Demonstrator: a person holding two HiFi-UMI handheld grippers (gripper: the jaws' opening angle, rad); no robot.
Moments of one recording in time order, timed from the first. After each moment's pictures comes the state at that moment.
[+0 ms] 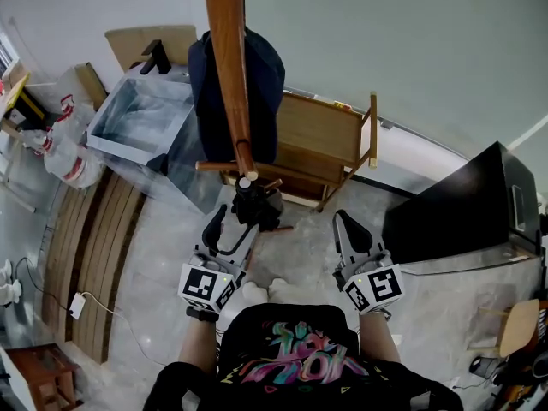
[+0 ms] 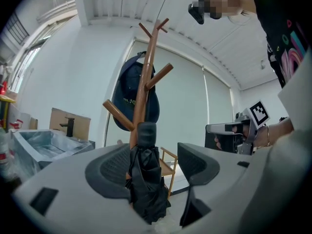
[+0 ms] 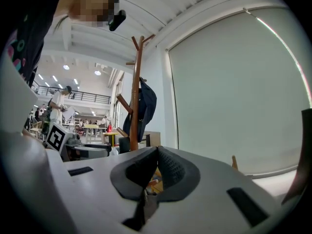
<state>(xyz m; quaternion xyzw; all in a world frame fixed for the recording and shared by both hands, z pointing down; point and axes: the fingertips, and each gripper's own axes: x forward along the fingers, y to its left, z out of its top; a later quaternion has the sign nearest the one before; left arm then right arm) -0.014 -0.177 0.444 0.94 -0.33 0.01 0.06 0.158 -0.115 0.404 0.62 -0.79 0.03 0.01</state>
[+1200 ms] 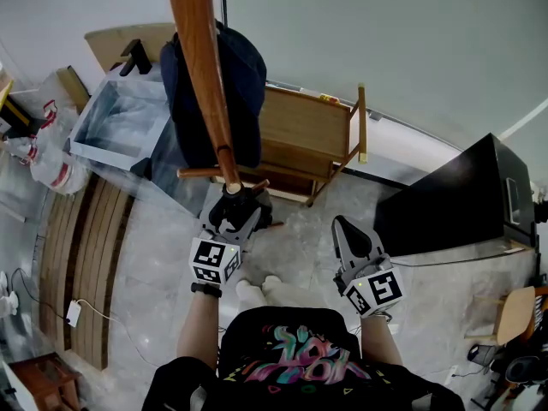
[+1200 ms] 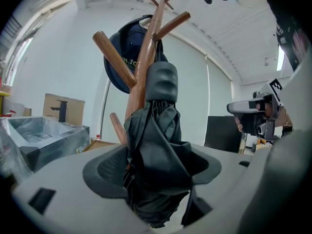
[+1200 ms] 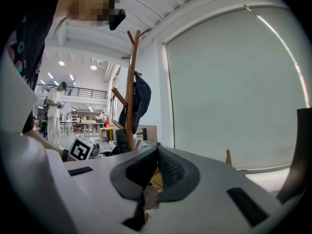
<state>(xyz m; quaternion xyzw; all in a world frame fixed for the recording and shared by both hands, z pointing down) 0.037 -0.235 0.519 0.94 -0.31 0.07 0.09 0.181 -0.111 0.427 0.63 -0.77 0.06 0.03</state>
